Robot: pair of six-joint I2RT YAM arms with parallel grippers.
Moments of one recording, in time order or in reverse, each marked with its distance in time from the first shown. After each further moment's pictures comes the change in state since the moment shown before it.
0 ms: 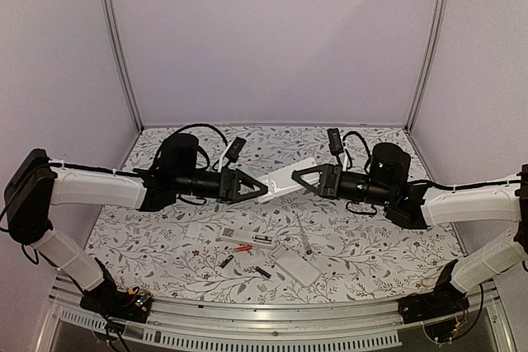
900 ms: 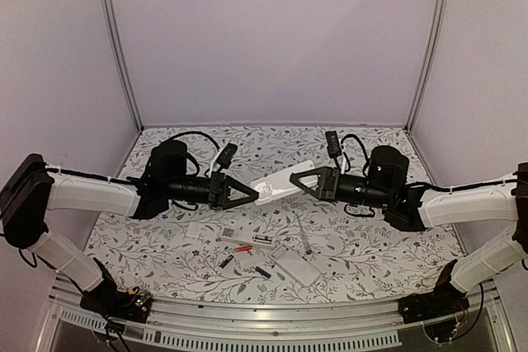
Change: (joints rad) left arm 0.029 -0.048 -0.108 0.117 0.091 -0.097; right arm 0.005 0.020 -0.015 0.039 0.008 0.009
